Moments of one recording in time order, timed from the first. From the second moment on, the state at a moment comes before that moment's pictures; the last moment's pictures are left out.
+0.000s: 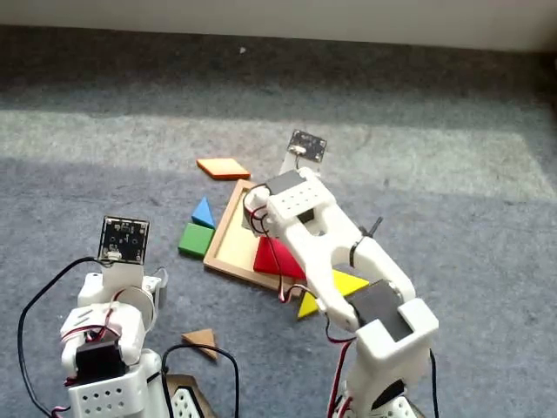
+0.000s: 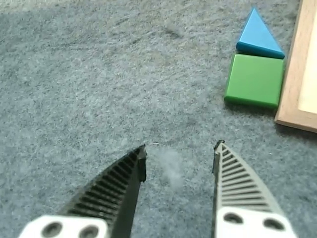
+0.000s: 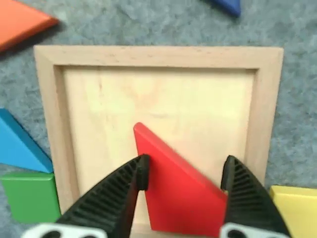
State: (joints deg) left arm -19.4 -102.1 89.0 70.7 -12.3; right arm -35.9 13.4 12.5 59.3 -44.8
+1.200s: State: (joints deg) left arm -19.4 -102.1 89.0 70.7 -12.3; right arm -41.1 24.7 -0.8 64.8 -7.3
